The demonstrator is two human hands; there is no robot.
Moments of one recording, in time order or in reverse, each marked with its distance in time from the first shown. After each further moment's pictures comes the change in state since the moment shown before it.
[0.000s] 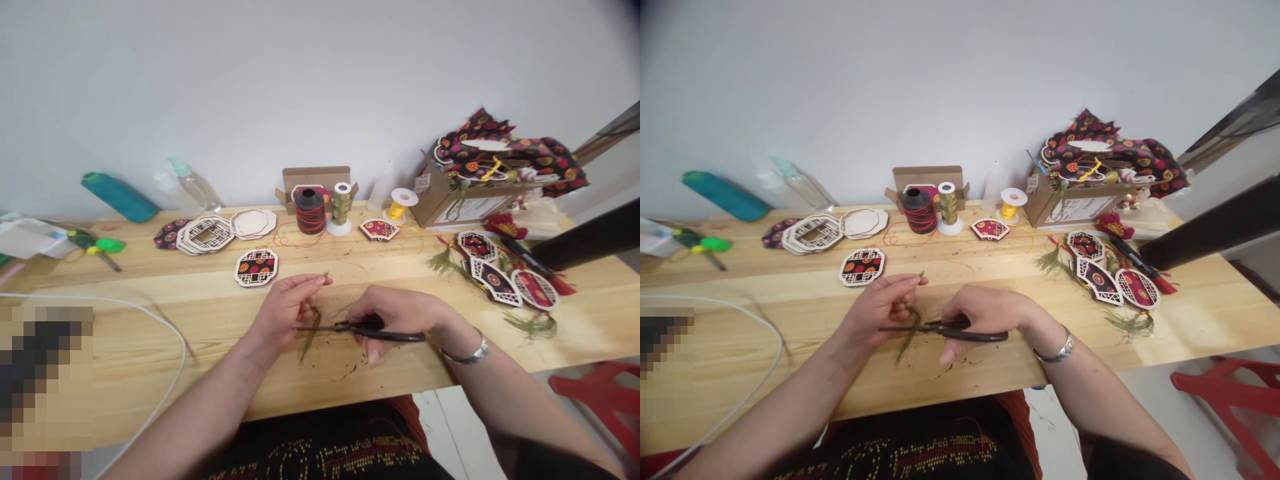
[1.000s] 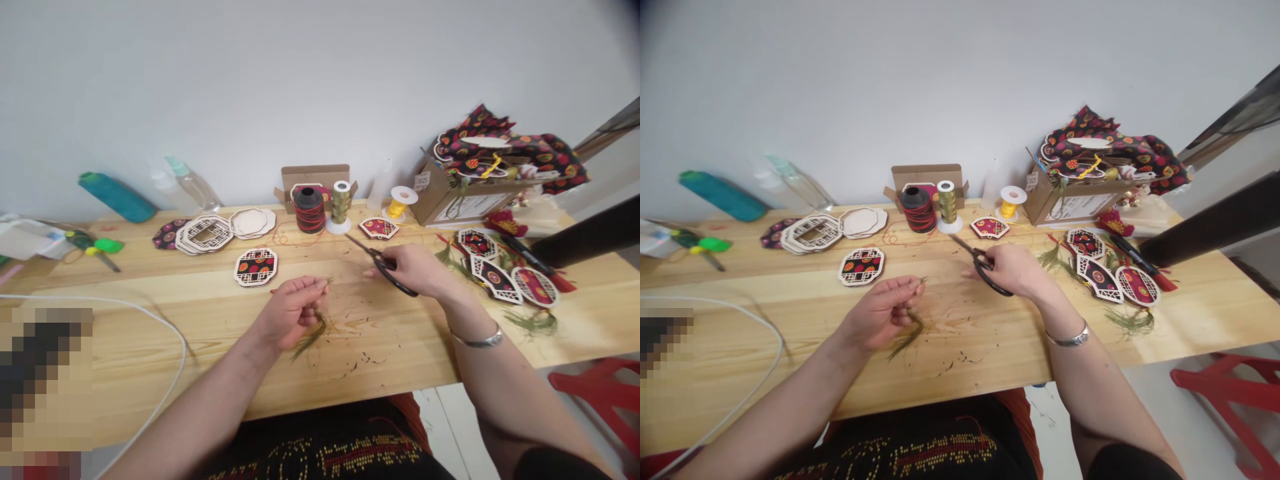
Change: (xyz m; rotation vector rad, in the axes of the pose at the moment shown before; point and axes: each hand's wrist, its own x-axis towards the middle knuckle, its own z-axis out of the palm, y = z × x) left_hand -0.005 0.000 -0.002 -0.073 -0.197 -0.102; right_hand -0.018 0.019 -0.028 -0.647 0.662 0.568
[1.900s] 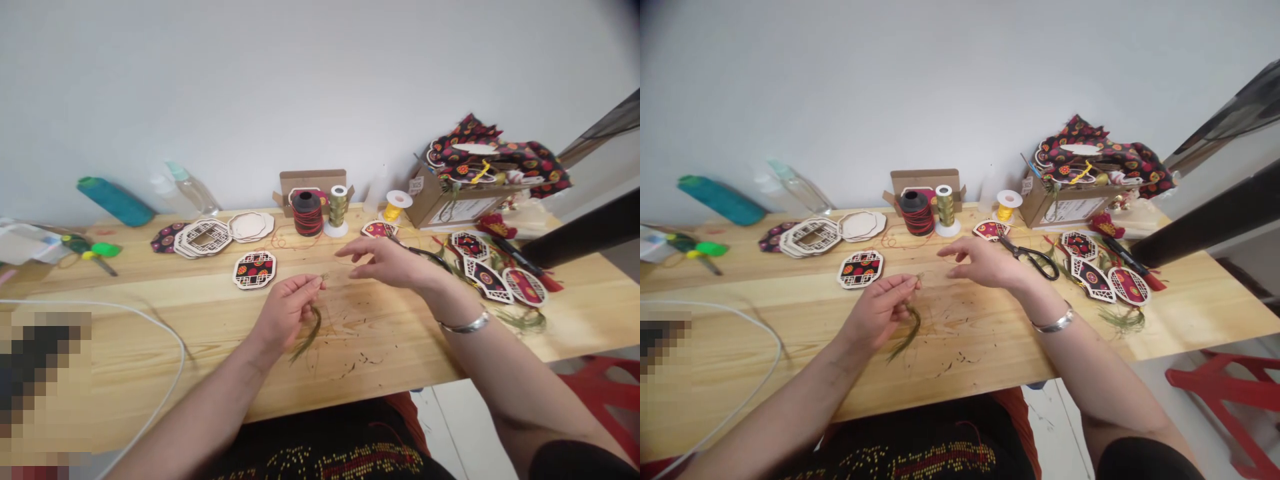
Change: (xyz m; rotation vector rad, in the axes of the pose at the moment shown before) left_hand 0.000 -0.003 0.004 0.136 0.211 0.184; right_hand 0.016 -0.029 -0.009 0.552 -0.043 -0.276
